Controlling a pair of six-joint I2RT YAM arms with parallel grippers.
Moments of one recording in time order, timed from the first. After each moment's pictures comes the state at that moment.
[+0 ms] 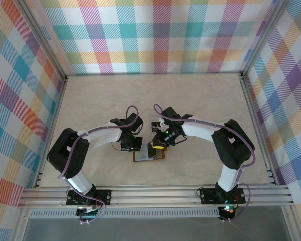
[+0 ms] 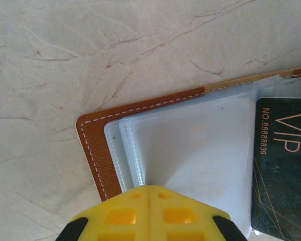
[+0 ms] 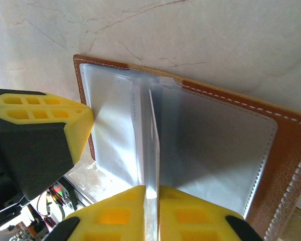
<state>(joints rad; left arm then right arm) -0.65 1.66 0.97 -0.69 0.17 -0.58 0.69 1.78 1.08 -0.50 -0.60 0.69</state>
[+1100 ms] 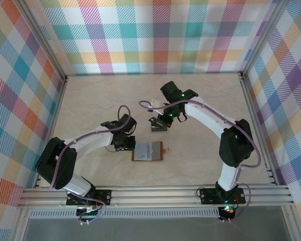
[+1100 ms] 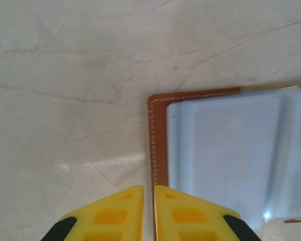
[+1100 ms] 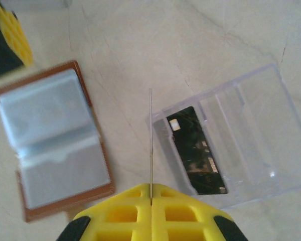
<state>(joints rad) -0.60 1.51 0.88 -0.69 0.08 -0.58 0.62 1.82 1.58 -0.93 -0.28 -0.65</state>
